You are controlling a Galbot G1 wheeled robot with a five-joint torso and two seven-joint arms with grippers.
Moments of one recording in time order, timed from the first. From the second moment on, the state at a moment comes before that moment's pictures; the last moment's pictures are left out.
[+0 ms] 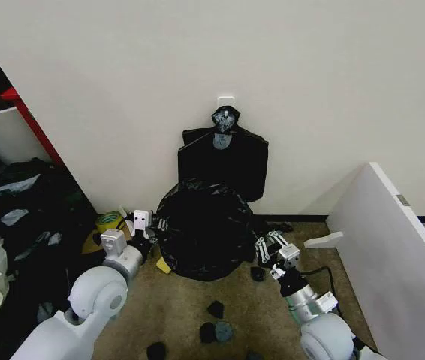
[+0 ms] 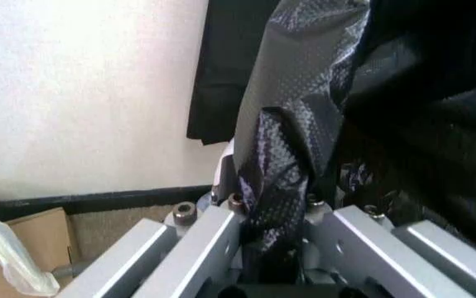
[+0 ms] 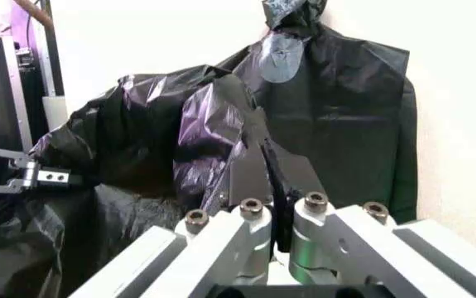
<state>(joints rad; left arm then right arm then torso) 1.22 -0.99 -0.30 -2.09 -0.74 0.34 -0.20 -1.35 0.98 0.09 1.95 0.31 0.49 0.10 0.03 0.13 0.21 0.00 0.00</state>
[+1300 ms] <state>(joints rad) 1.24 -0.99 -0.31 -2.10 -0.74 0.34 -0.20 -1.43 1.00 0.08 1.97 -0.11 0.39 0.34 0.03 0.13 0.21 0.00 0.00</state>
